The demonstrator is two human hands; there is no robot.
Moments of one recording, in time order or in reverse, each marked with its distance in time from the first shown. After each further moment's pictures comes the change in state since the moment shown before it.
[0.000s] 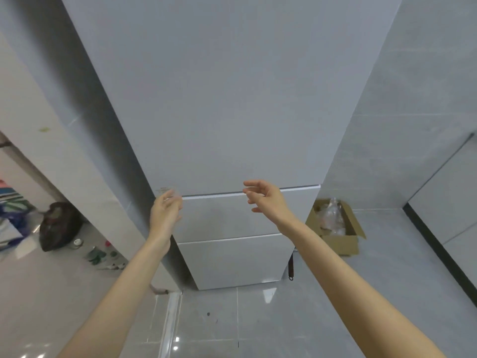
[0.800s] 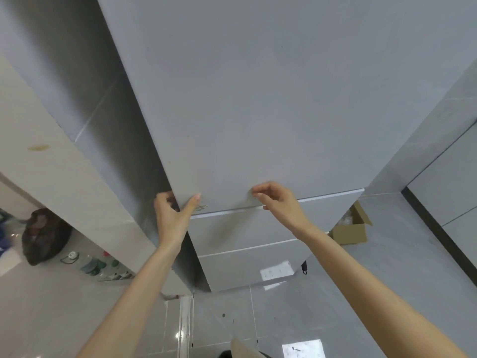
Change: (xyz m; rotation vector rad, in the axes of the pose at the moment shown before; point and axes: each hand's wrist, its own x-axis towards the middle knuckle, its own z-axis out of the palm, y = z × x) left_hand 0.130 -0.022 -0.045 0.199 0.024 0.171; right_hand 0.078 0.010 0.086 -0.114 0.089 -0.009
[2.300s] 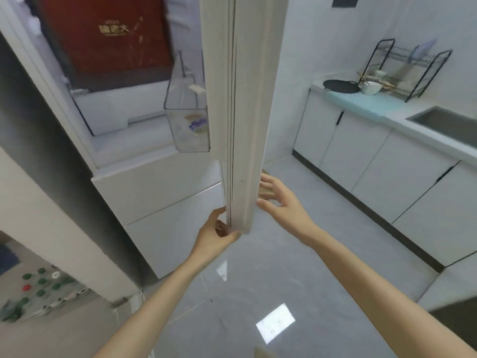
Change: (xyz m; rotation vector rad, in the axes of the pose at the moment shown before) left_hand -0.366 -0.011 0.027 0.155 -0.922 0.232; right_hand -0.407 0.010 -0.124 -0.021 0.314 -0.050
